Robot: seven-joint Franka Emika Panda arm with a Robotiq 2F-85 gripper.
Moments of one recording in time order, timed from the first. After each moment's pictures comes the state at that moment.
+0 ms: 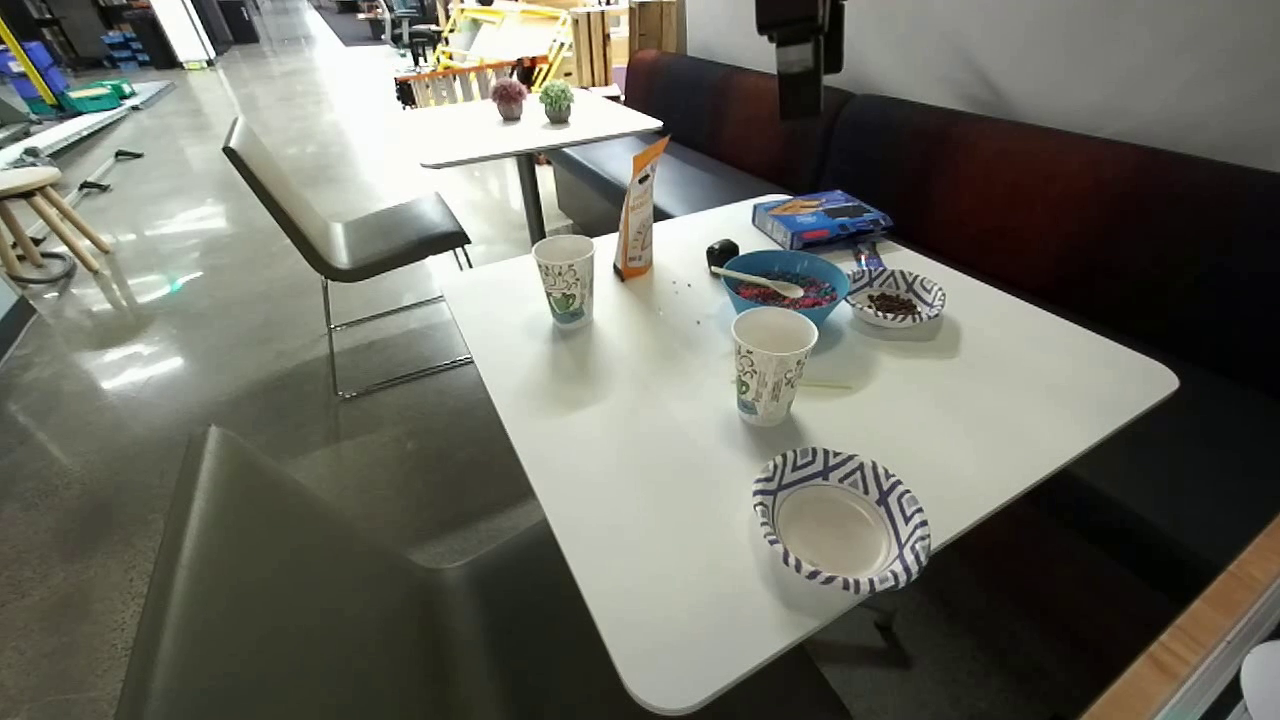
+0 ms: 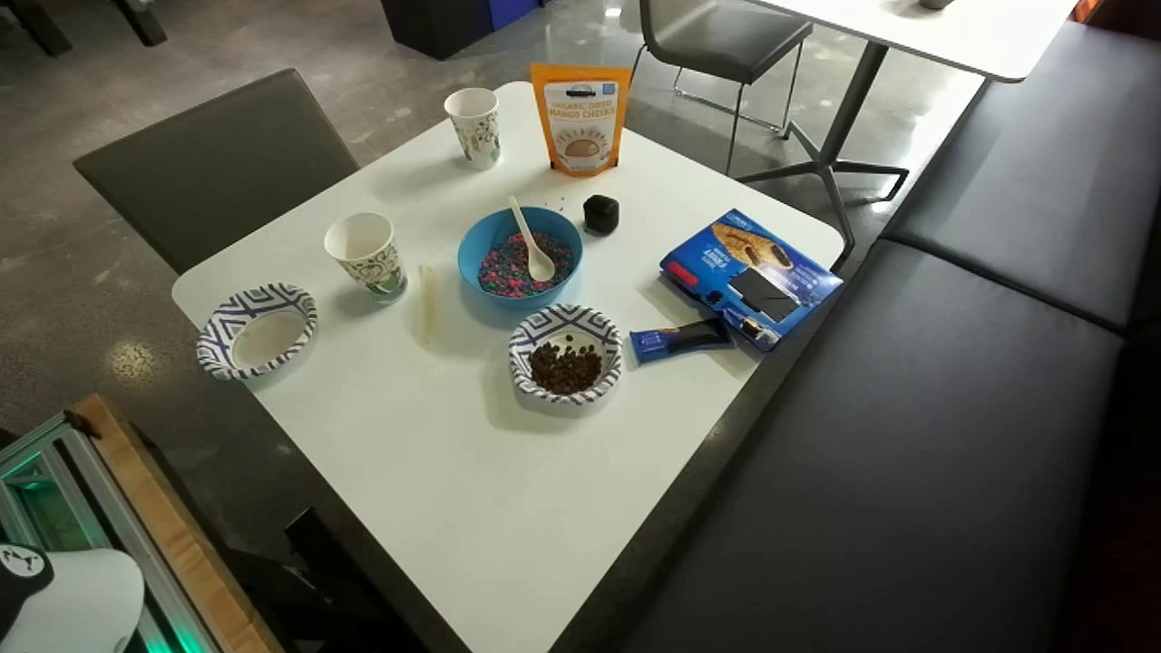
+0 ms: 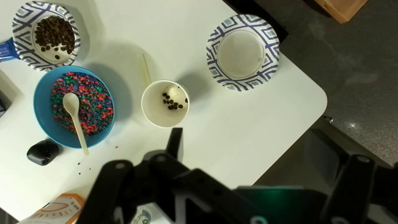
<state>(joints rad) 0.26 -0.33 0.25 -2.20 -0.05 1.75 -0.18</state>
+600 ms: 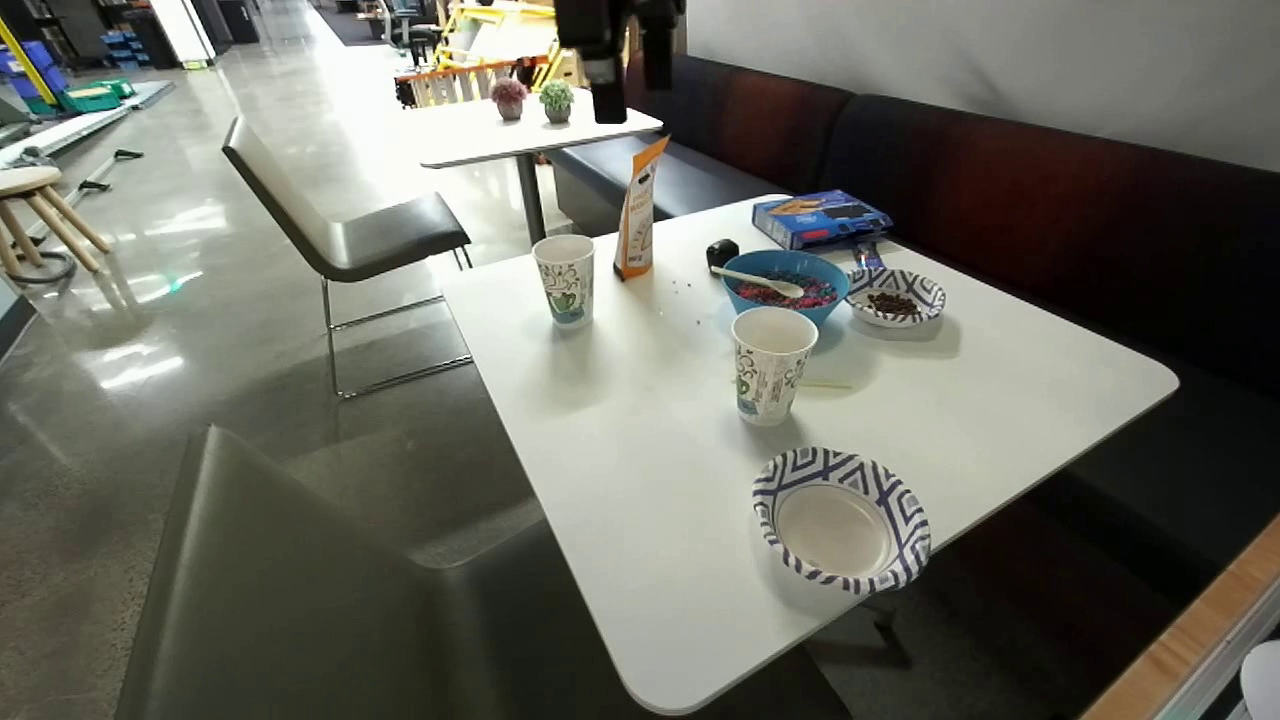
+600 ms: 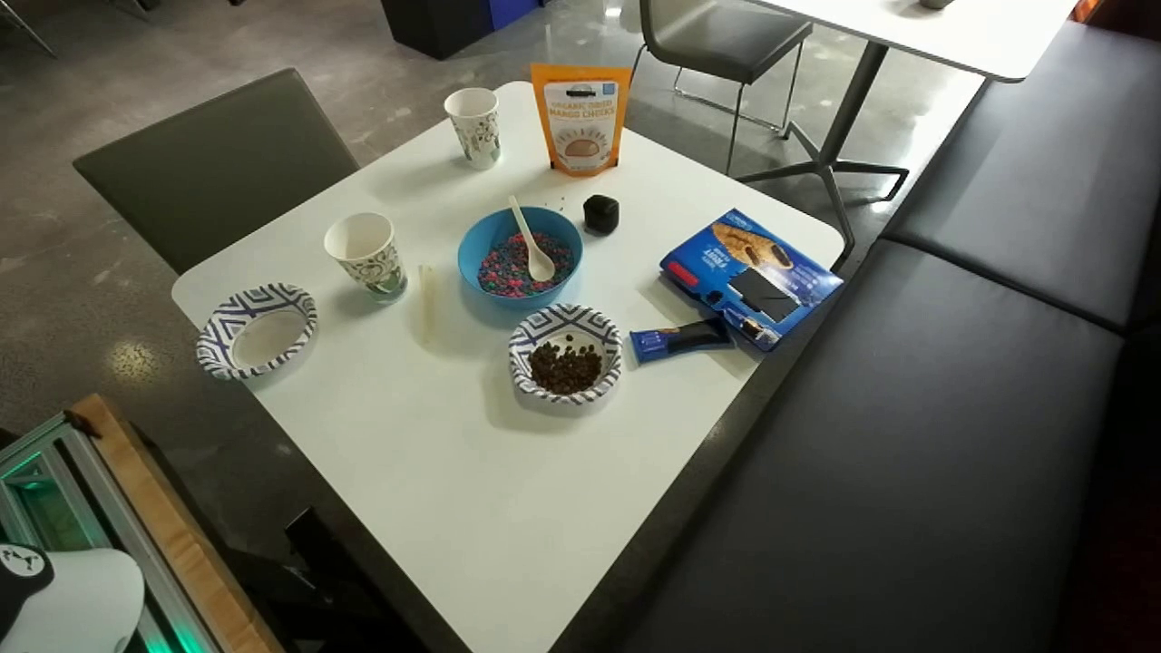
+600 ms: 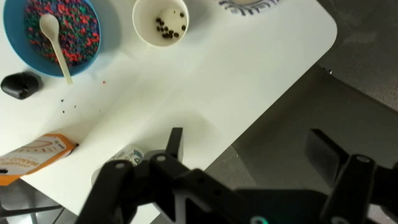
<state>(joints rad) 0.26 -0.04 0.26 -1.94 -0.06 1.89 -0.18</state>
